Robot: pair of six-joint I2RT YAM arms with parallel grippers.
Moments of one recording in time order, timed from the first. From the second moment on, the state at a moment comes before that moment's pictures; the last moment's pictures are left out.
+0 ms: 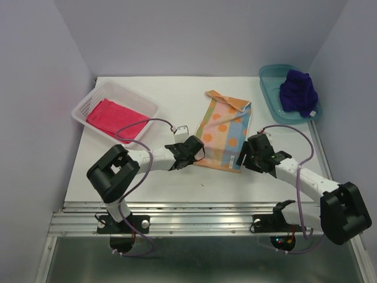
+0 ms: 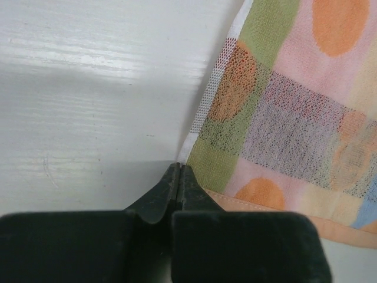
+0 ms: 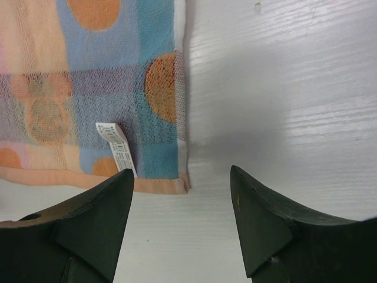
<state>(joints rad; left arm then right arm) -0.88 1.70 0.90 -0.22 -0.45 -0.94 0.42 1.17 0.58 -0.37 0.18 0.72</state>
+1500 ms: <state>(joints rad) -0.98 1.18 0.55 -0.05 -0.35 -0.94 0.73 1.13 0.64 -0.54 0.30 0.84</state>
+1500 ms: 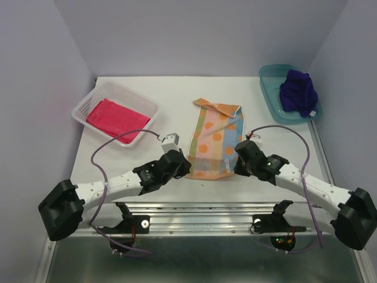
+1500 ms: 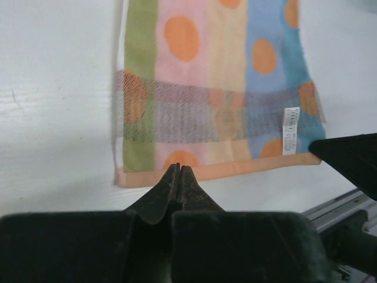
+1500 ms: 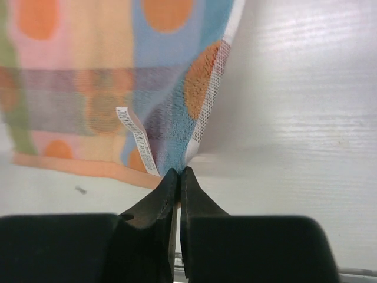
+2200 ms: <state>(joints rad) -1.02 1.12 0.66 -0.18 -0.30 -0.90 0.73 0.80 0.60 -0.67 0.22 0.82</state>
